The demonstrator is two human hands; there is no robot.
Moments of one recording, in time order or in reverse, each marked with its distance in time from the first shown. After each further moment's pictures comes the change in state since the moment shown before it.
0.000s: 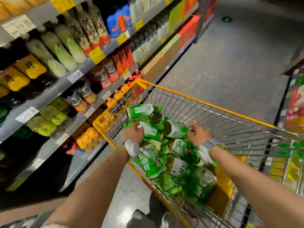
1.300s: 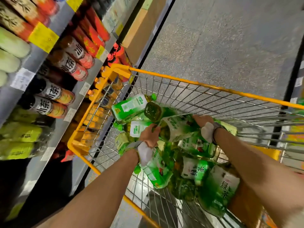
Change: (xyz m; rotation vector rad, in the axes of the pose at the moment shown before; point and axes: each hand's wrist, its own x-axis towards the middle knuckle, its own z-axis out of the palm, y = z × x) left_hand 0.087 0.010 0.078 0.335 -0.324 -0.017; right_hand 0.162 0.043 0.051 0.324 -0.166 0.466
